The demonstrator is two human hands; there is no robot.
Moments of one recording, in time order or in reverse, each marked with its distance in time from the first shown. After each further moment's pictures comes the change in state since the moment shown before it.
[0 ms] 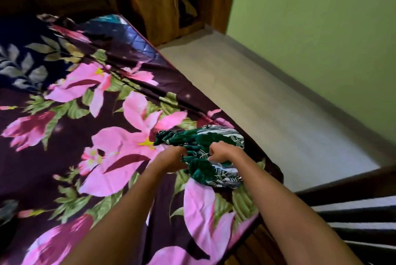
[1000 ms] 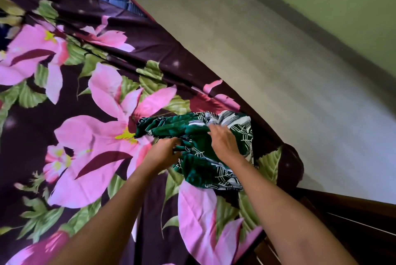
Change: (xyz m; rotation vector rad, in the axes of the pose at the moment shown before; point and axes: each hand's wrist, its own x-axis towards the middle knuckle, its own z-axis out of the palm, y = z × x) left_hand 0.152 -0.050 0.068 -0.032 -0.003 -0.057; right_hand 0.168 0.076 0.078 0.211 0.697 -0.109
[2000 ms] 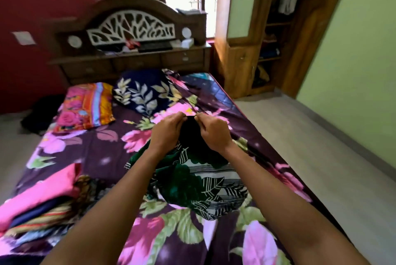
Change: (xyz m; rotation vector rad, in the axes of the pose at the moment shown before) left_hand -0.382 -0.068 -0.240 0.038 1.199 0.059; right_hand -0.089 -0.432 -0.194 0.332 0.470 -0.825
